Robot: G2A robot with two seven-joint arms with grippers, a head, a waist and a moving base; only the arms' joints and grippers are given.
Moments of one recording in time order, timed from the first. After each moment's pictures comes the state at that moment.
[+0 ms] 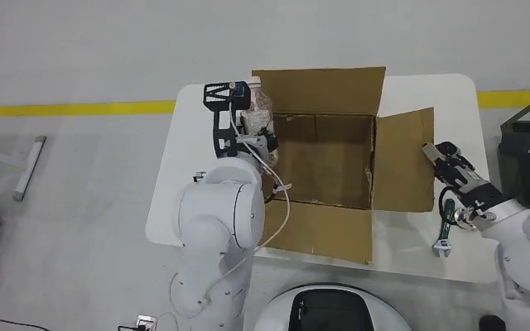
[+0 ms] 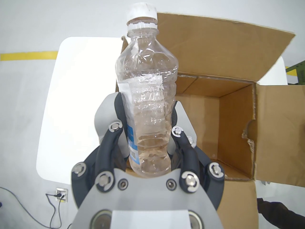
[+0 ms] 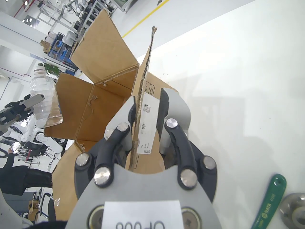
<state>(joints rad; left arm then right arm) 0.83 -1.75 -1.17 -2.04 1.74 0.18 -1.38 -1.52 -1.32 1.86 -2.15 -0.52 0.01 0.58</state>
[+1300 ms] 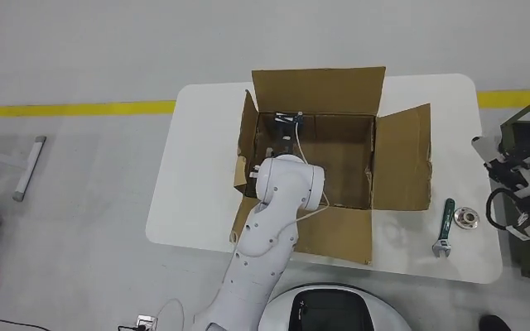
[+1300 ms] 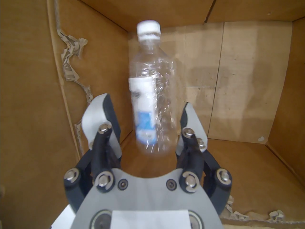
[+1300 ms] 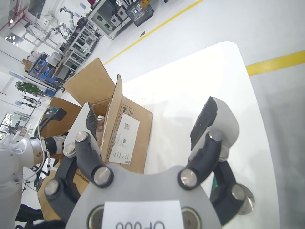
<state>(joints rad) 0.73 -1.80 -1.07 -1.49 1.86 0.19 -1.45 -1.63 -1.29 2.02 -2.24 -0.52 0.02 0.52</state>
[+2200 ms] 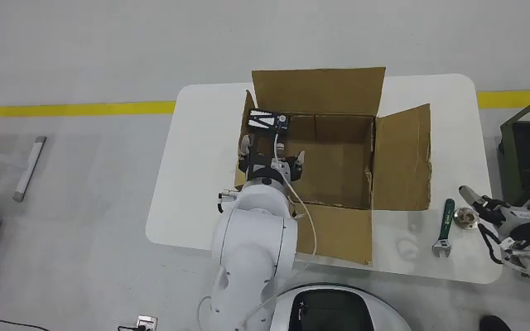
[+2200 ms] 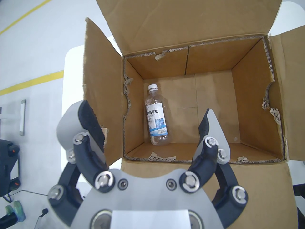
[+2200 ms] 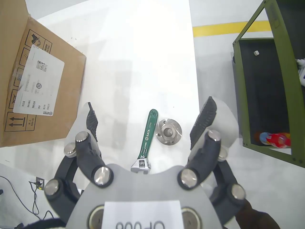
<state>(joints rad) 1.01 -1.78 -1.08 -2.08 1.96 0.00 -1.30 -1.79 -1.27 2.01 -2.29 -0.93 0.11 0.73</state>
